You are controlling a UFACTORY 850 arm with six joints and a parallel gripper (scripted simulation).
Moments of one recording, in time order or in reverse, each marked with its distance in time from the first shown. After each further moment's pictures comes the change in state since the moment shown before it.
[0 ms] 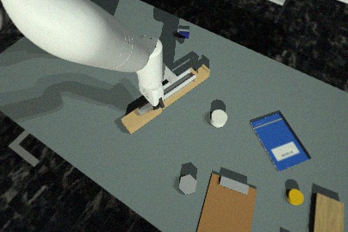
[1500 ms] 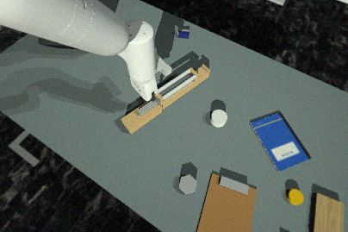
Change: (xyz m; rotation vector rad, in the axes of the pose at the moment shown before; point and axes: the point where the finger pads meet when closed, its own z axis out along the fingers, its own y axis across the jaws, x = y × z) arm -0.028 0.001 -0.068 0.001 -0.002 0.000
